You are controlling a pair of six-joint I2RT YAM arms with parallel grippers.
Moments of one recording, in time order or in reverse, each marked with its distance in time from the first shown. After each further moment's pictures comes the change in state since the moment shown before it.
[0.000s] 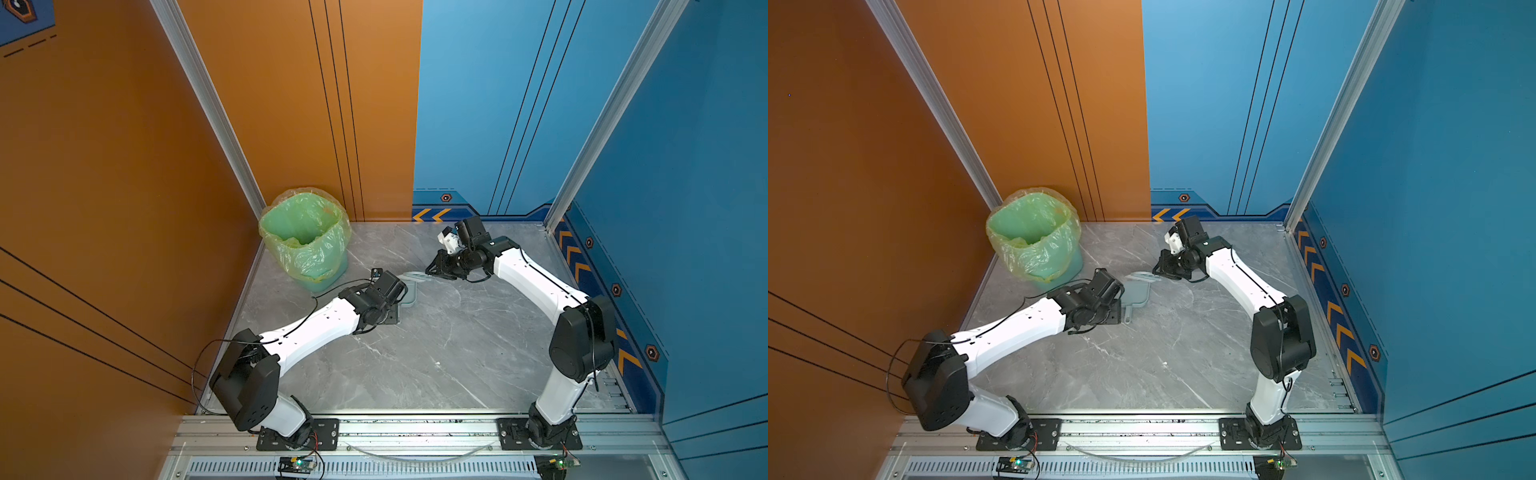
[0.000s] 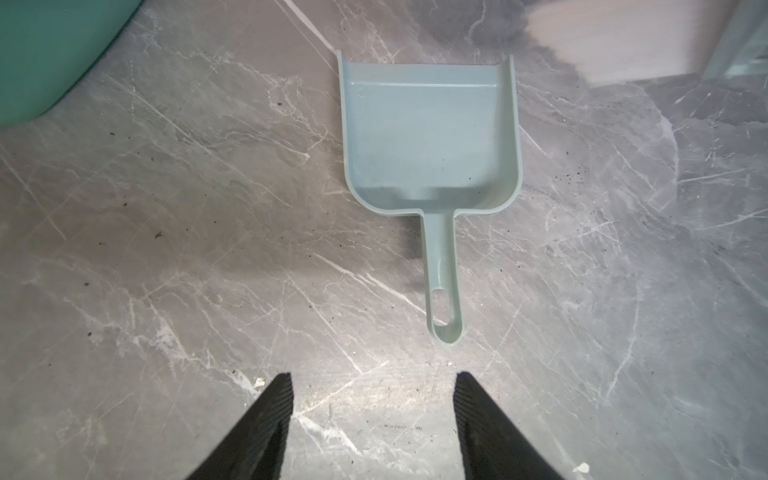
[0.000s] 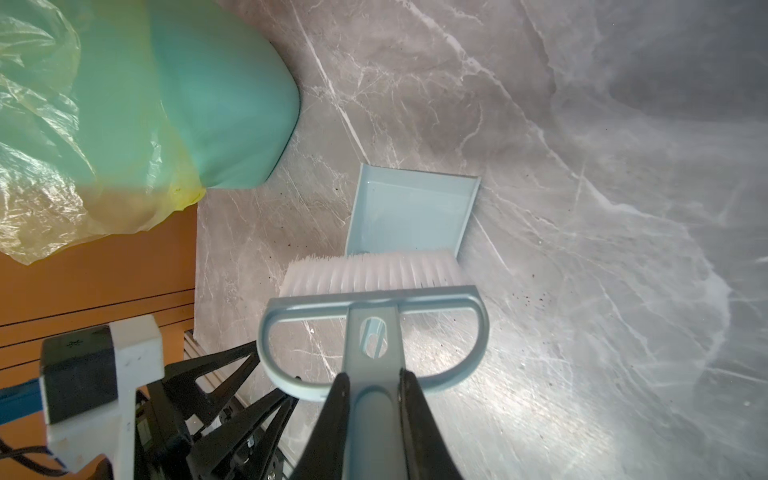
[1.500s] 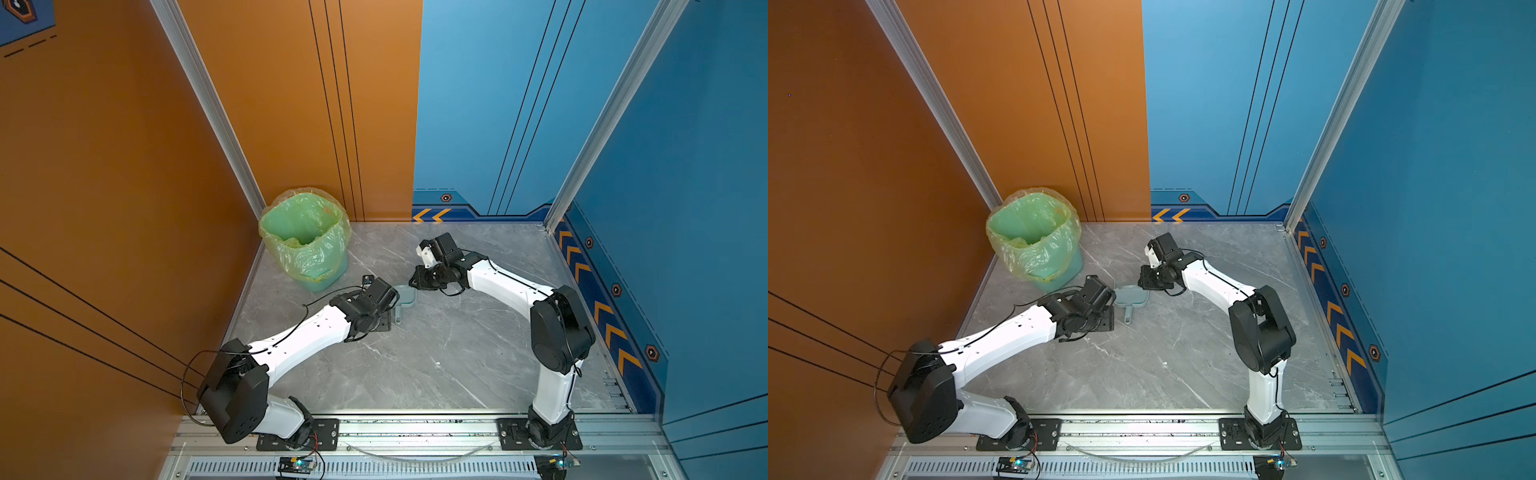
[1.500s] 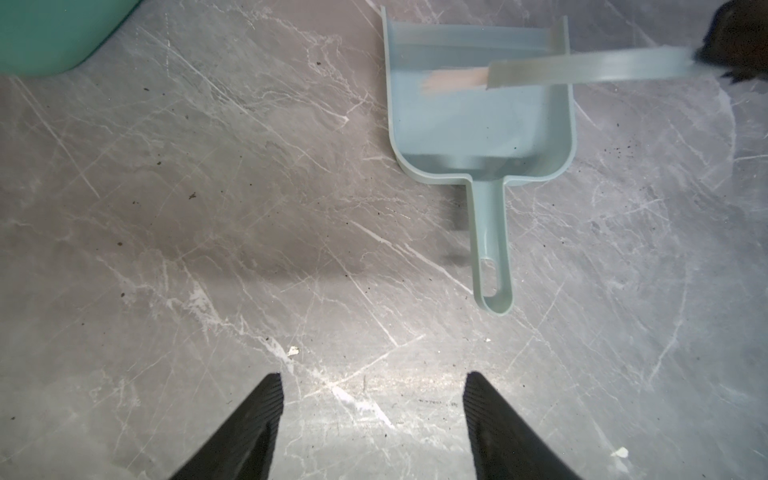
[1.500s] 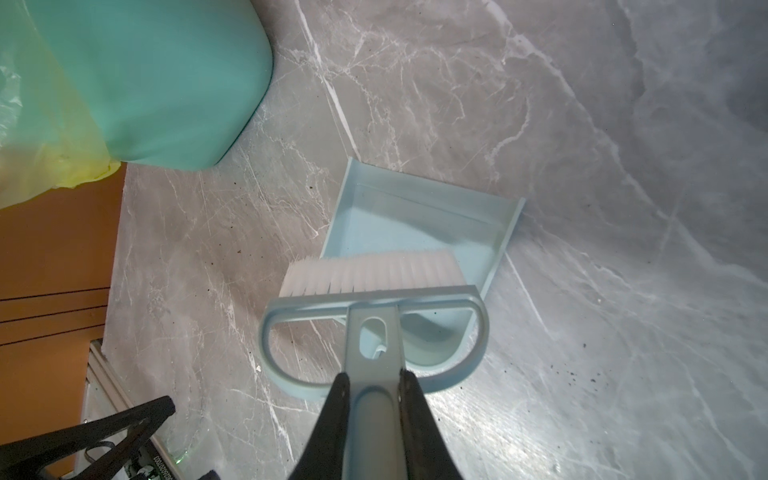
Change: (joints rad) left arm 0.024 -0.070 -0.083 -0.015 0.000 -0.008; right arm 0.125 0.109 -0.069 0.178 0.150 -0.043
